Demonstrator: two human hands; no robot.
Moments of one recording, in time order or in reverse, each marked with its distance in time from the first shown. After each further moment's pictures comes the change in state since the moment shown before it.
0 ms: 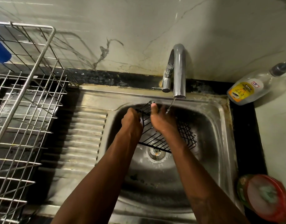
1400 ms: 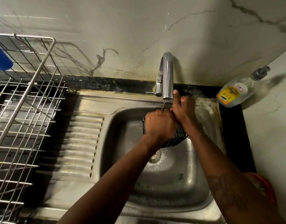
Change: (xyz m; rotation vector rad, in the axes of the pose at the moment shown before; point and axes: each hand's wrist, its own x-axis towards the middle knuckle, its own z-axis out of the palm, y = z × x) left_hand -0.111 -0.024 0.054 1.456 -0.008 1.334; right_hand 0.015 0.033 -0.084 0.252 0.535 -0.321
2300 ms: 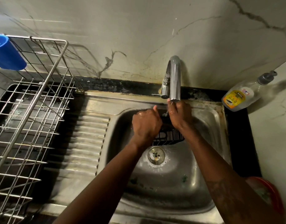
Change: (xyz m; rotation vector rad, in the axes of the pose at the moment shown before) left_hand -0.005 -0.050 -0.003 -0.098 0.090 -0.240; right_hand -0.027 -0.014 0.017 -0.007 -0.087 -0.176
